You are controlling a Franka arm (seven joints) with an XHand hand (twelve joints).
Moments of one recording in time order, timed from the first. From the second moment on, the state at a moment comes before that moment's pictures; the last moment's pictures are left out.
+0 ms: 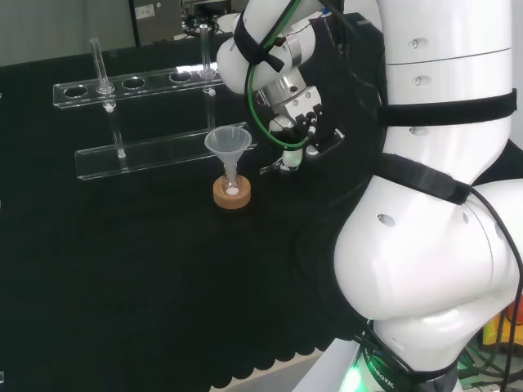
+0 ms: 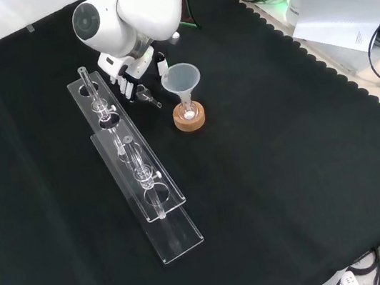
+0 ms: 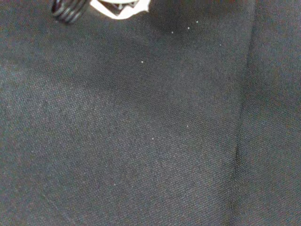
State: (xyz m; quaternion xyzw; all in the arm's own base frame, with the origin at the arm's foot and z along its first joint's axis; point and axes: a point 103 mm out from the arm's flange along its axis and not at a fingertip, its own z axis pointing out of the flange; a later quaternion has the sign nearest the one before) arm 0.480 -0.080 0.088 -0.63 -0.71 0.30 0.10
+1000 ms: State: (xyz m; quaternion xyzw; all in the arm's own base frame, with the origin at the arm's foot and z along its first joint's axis) arm 0.476 -0.097 0.145 -0.66 -0.71 0.24 0.07
